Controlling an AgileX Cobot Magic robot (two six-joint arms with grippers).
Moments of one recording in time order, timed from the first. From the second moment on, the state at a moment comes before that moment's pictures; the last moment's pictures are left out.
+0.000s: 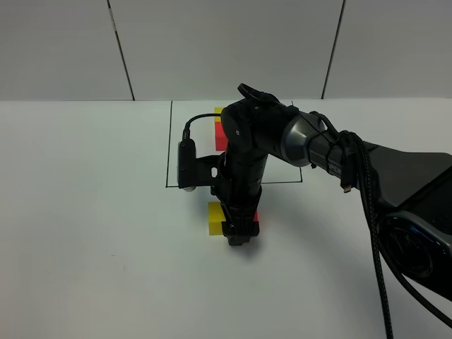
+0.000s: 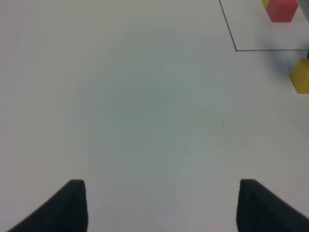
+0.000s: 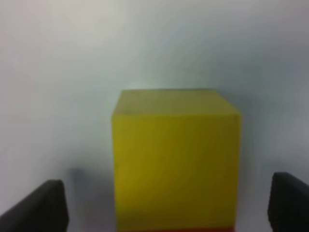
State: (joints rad) left arm 0.08 -0.01 -0.51 -0.10 1.05 0.06; right arm 0.63 2.39 -1.95 0.07 1.06 -0.97
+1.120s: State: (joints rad) left arm 0.08 -0.01 -0.51 -0.10 1.05 0.06; right arm 0.63 2.31 -1.95 0.14 1.09 0.17
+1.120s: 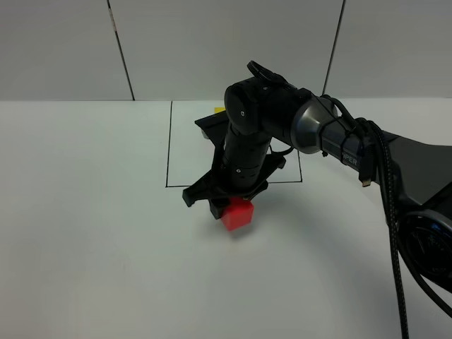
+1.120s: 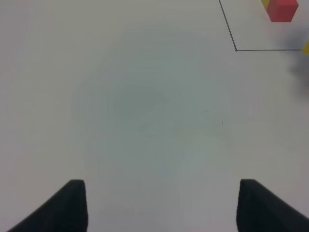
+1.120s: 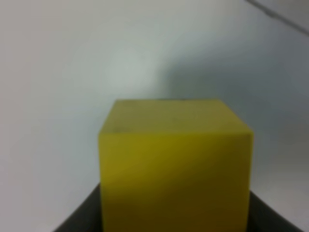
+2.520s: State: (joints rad) left arm 0.08 -0.01 -0.51 -0.10 1.05 0.06; right arm 0.63 2.41 -1.94 0.02 1.03 0.70
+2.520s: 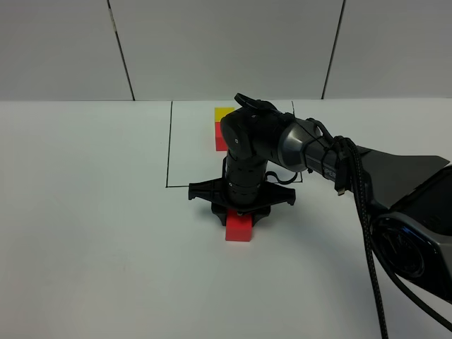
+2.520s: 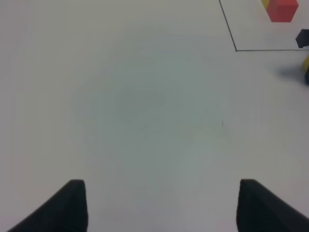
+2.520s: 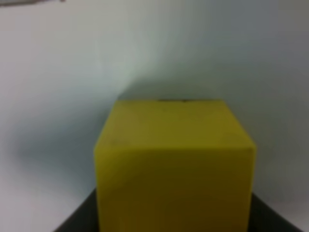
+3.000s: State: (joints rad) left arm 0.08 -0.01 -0.51 -0.10 1.05 0.06; right arm 0.63 2.41 -1.94 0.03 1.04 0.62
